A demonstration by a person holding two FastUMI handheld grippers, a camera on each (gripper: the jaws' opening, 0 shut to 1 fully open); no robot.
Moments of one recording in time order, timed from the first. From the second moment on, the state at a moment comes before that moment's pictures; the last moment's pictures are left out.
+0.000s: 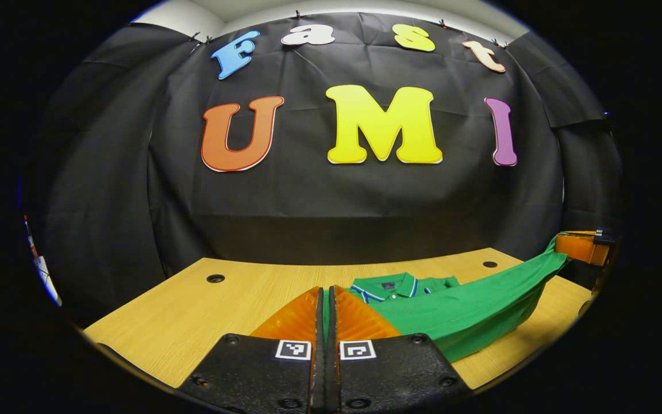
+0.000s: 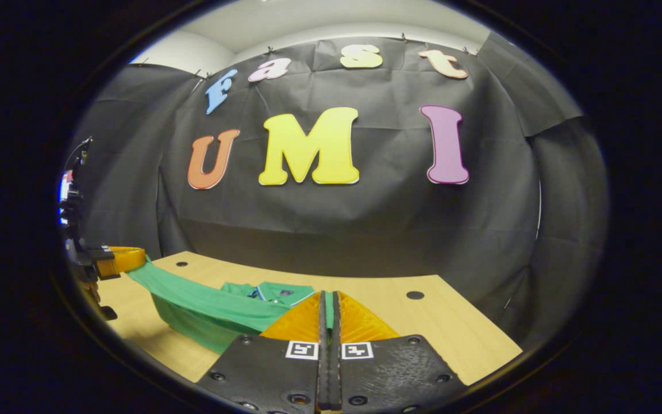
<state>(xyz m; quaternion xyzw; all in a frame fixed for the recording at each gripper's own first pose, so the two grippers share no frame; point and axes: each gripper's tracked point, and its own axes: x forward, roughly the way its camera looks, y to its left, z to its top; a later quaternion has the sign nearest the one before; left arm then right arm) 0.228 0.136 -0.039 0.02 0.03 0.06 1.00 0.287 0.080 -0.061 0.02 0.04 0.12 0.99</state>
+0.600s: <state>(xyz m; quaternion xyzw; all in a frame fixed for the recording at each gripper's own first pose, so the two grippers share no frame) 0.394 0.161 -0.028 -0.02 0.04 0.04 1.00 0.463 0.115 -0.045 0.03 0.05 0.10 0.99</state>
